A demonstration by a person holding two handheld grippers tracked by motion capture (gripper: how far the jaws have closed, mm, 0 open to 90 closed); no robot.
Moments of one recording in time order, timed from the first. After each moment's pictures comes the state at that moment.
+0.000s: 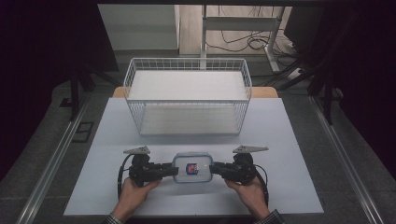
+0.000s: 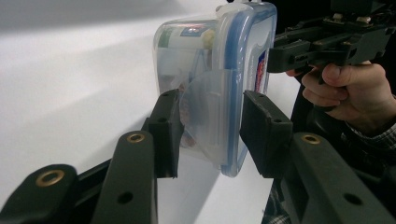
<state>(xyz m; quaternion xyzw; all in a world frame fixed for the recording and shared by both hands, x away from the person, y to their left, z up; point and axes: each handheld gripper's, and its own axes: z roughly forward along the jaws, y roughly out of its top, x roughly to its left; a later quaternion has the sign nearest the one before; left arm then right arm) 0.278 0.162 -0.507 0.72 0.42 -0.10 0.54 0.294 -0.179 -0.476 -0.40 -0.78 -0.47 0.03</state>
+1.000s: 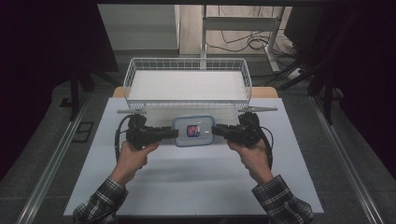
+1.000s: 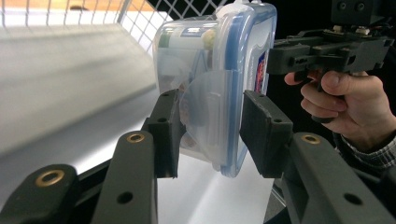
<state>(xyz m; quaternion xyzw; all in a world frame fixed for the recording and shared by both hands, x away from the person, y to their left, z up) 0.343 0.170 -0.411 0.71 0.40 -0.07 0.57 0.350 -0.169 -0.374 -0.40 -0.77 -0.50 -0.02</state>
